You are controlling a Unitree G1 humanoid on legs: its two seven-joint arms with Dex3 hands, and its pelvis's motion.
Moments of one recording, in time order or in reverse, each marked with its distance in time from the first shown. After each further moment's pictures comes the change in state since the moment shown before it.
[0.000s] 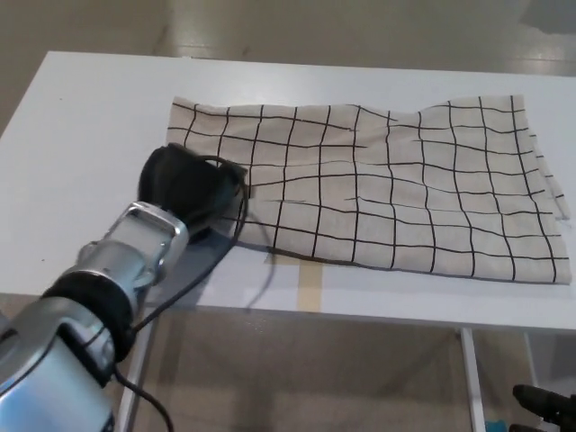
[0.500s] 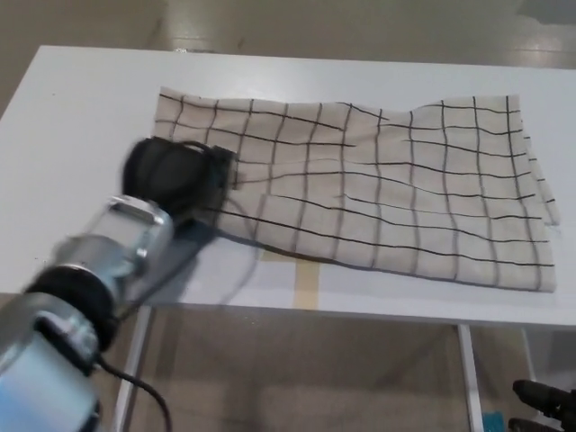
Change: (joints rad) left_arm -0.006 0.086 0.137 0.005 -0.060 -0.089 0.031; right_arm -0.023 0.002 -0.012 0.017 0.022 -0.007 0.013
